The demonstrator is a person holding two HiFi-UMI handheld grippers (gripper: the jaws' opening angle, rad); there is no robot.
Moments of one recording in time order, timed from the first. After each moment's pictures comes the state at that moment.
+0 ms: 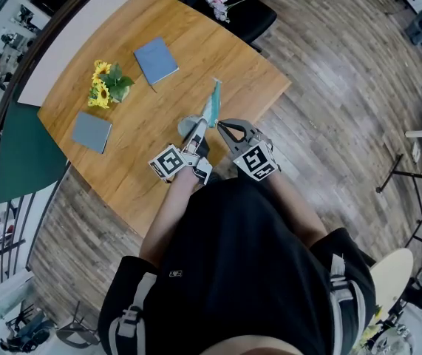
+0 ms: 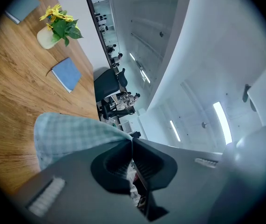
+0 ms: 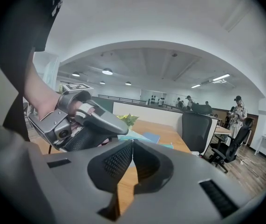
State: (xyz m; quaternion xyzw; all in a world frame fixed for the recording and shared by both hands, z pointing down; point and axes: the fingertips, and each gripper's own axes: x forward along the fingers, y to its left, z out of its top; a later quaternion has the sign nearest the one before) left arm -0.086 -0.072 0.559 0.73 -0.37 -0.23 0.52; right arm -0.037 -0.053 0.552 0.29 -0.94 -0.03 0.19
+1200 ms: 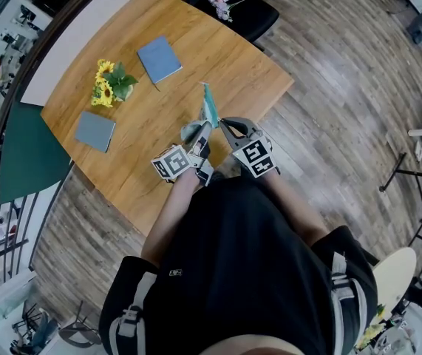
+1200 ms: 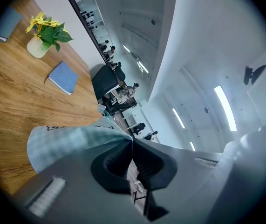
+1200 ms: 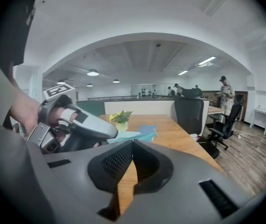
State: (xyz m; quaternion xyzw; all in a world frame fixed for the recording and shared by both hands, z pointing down) left arm -0.085 -0.060 0.571 0.77 -0.38 -0.15 0.49; right arm -0.041 -0.059 0.568 0.34 -0.92 0.07 0.19
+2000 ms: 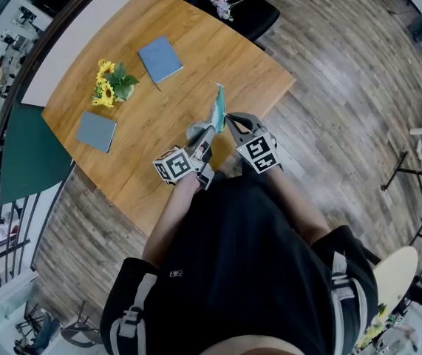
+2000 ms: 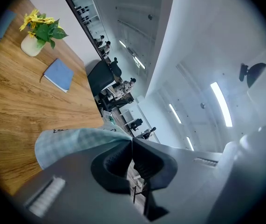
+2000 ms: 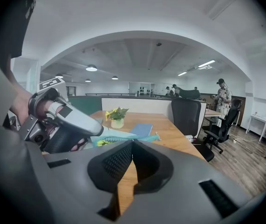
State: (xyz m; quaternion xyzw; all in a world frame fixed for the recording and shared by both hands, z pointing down) left arm -0.077 -0.049 0.565 0.79 -0.35 -0.14 0.48; right arm -0.029 -0.074 0.575 0.35 -0.91 0.05 0.21
